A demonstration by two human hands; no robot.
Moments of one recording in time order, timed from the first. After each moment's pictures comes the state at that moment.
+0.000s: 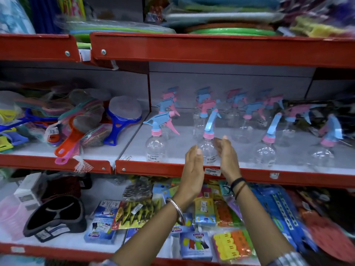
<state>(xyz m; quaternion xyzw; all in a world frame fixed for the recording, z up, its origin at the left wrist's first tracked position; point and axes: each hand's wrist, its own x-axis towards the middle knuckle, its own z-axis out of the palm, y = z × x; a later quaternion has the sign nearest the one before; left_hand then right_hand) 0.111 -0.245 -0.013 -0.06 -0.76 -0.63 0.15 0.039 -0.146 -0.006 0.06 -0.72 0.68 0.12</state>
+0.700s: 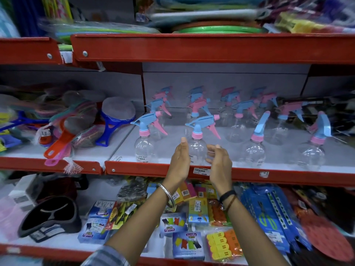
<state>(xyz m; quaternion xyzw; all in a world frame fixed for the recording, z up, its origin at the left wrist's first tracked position) 0.083 -0.240 0.002 0.00 -0.75 -0.65 0.13 0.065 -0.140 -0.016 0.04 -0.70 0.69 0.19</state>
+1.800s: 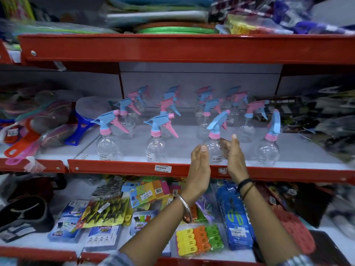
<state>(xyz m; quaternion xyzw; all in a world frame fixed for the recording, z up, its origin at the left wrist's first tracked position) 0.090 -0.083 -0.008 -0.06 -0.77 -0.62 0.11 0.032 0.020 0.000 0.01 -0.72 0.69 0.09</state>
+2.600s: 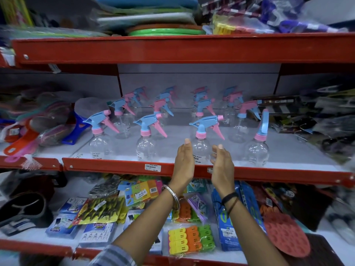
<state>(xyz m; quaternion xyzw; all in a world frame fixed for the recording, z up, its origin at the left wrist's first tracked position) 0.075 -0.073 -0.001 0.00 -0.75 -0.64 0.17 0.056 0.018 -0.021 0.04 -0.72 0.67 0.21</state>
